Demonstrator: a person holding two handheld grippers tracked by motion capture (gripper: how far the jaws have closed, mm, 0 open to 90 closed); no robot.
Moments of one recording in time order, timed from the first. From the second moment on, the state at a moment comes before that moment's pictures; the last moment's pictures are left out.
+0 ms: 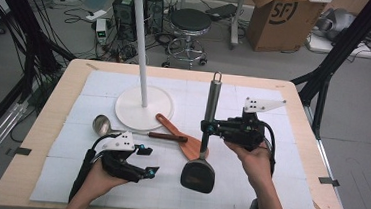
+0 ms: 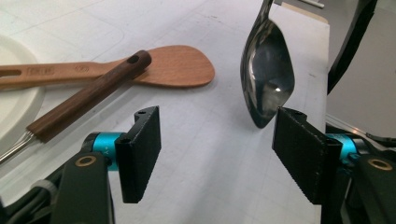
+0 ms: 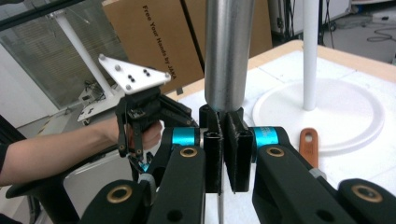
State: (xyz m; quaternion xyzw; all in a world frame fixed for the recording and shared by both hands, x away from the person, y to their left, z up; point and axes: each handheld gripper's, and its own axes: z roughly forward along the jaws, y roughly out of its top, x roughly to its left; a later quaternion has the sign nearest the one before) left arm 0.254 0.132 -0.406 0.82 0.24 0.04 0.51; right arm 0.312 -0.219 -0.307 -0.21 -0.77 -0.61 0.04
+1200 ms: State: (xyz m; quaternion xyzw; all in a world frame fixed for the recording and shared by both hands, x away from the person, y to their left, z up) left arm 0.258 0.178 -0.423 0.80 0.31 0.10 0.50; right arm 0.352 -0.188 -0.287 -0.20 -0.76 -0.61 0.03
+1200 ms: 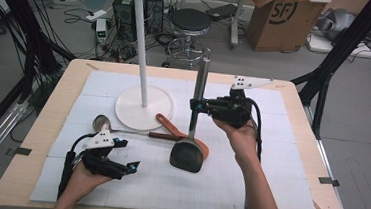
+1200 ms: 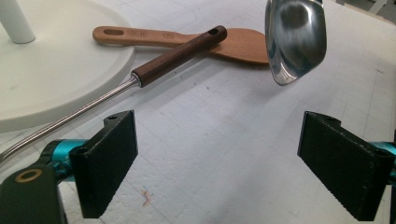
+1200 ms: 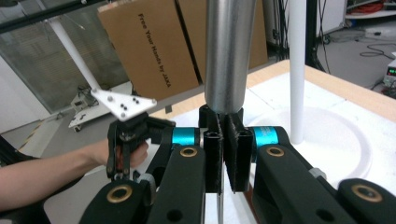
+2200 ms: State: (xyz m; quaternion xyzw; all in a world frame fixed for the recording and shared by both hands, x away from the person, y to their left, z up) left arm 0.256 0.189 -0.425 0.79 0.33 0.11 0.50; right arm 0.397 -0.121 -0.250 -0.16 -0.77 -0.62 0.02
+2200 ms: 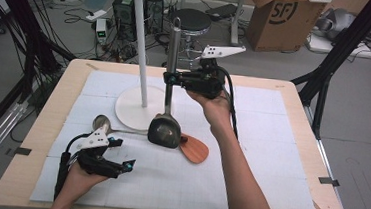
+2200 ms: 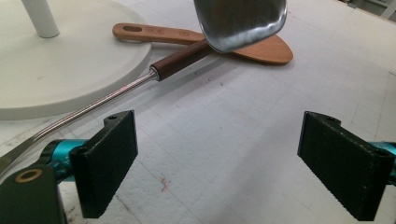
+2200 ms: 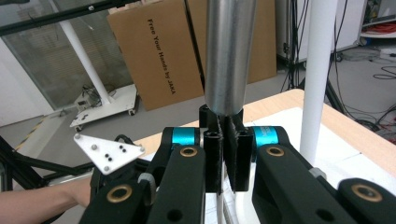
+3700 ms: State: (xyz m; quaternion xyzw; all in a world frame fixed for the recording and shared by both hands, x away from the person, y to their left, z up) left arm 0.257 0.191 -0.427 0.79 0.33 0.10 0.51; right arm 0.438 -0.026 -0.215 -0.13 -0.79 -0.60 0.03
